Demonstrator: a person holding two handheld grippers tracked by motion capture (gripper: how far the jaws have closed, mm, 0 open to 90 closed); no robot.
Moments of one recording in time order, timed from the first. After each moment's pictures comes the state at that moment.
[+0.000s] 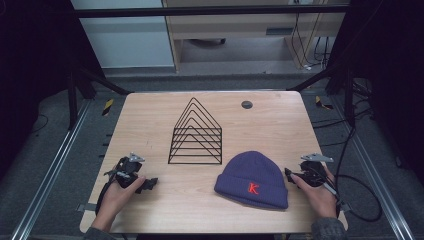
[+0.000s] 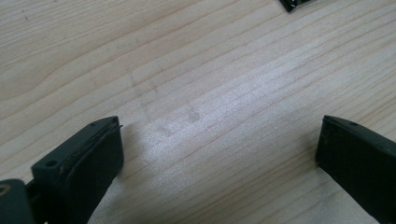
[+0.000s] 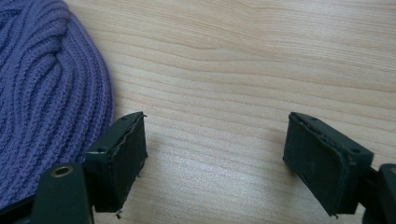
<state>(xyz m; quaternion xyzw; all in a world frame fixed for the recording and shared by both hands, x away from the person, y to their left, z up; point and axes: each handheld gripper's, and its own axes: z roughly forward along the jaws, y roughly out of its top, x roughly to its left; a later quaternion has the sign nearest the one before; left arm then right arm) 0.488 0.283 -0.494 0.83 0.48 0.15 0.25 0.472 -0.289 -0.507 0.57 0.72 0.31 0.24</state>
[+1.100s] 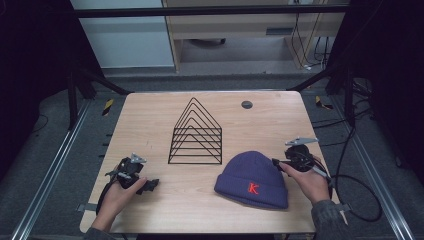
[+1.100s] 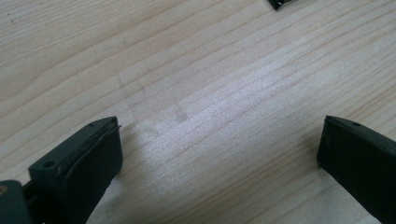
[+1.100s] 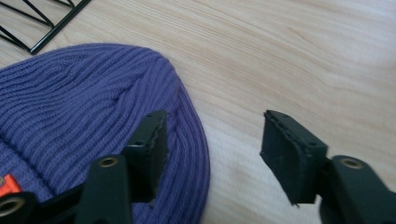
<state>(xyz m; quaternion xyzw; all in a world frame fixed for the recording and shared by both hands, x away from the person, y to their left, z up) 0.486 0.279 -0.494 0.83 0.47 0.15 0.25 0.500 -0.245 -0.453 0.50 0.79 0.31 0.18</state>
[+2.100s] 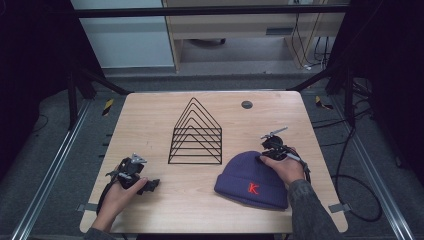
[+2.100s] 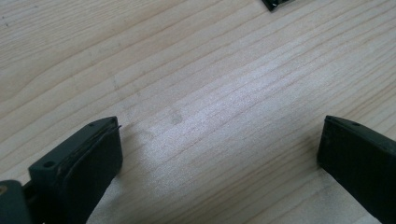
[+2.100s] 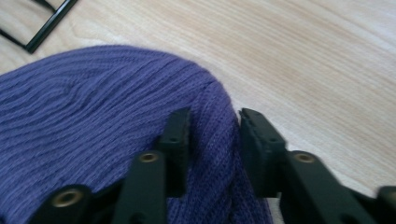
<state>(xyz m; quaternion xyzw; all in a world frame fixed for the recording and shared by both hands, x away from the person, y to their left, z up) 0.485 0.278 -0.494 0.84 0.47 0.15 0.25 0.549 -0.195 -0.476 0.49 0.83 0.26 0.10</state>
